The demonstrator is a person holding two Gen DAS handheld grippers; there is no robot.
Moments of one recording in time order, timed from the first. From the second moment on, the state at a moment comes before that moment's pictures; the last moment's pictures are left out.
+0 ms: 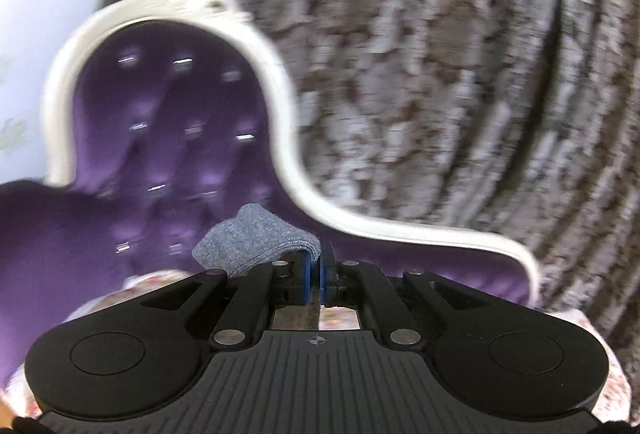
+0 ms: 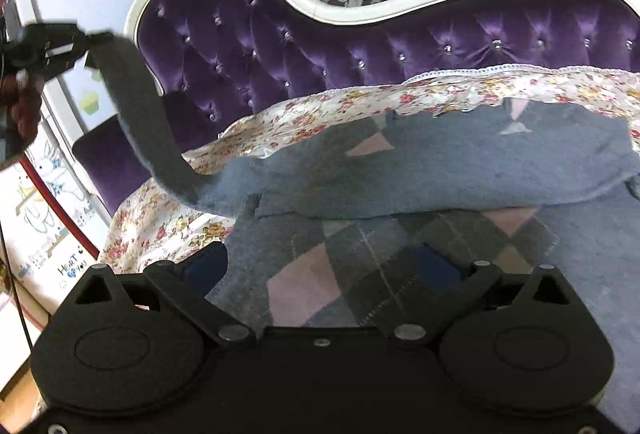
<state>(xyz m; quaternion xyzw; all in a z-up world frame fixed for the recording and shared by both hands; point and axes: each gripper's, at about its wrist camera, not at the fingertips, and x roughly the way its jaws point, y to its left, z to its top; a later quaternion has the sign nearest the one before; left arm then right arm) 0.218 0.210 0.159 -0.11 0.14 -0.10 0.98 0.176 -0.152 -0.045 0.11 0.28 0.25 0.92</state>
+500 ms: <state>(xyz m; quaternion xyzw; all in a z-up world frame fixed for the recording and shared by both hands) 0.262 -0.011 0.105 -0.09 0.20 -0.27 0.94 0.158 -0.211 -0.047 0.16 0.26 0.22 0.93</state>
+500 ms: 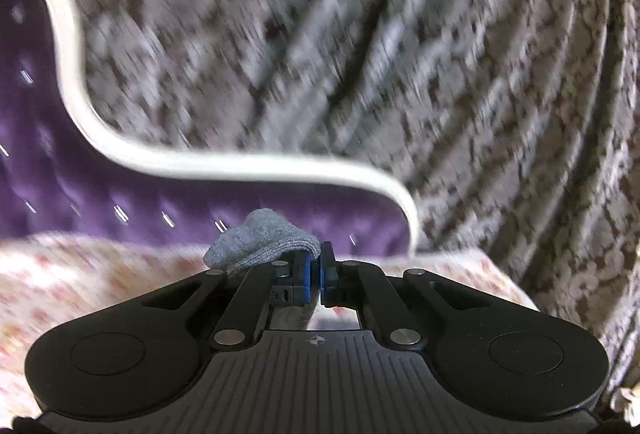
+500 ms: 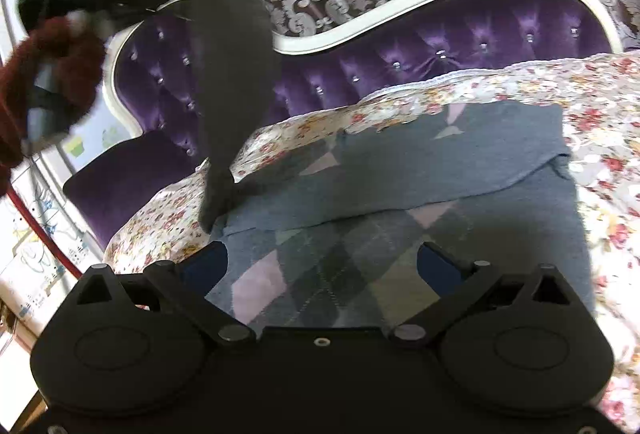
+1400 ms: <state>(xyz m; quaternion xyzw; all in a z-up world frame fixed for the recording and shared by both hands) 0.244 0.011 0.003 -0.02 0.26 -0.20 0.94 0.189 -0.227 -0.044 0.13 0.28 0.19 0.93</state>
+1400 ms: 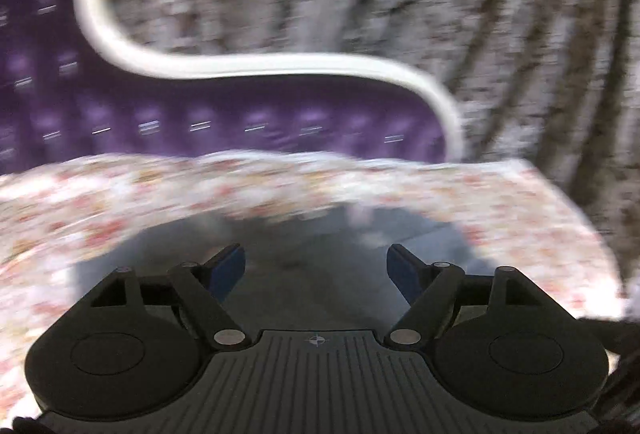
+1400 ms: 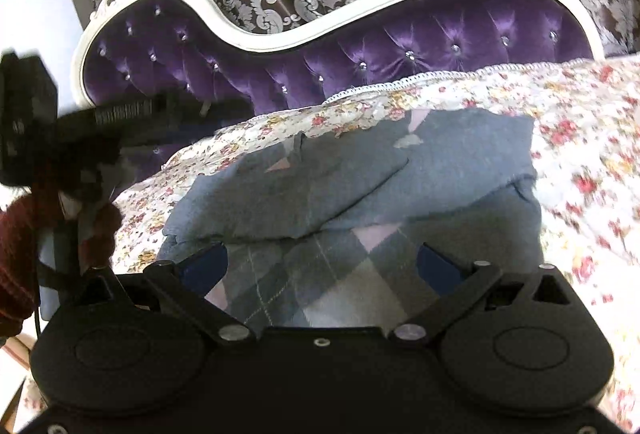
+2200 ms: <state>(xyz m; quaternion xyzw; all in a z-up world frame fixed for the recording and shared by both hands) 0.251 0.079 -0.070 -0.06 0.33 -0.04 0.94 0.308 -0.156 -0.067 -0.13 0.32 0.05 0.94</state>
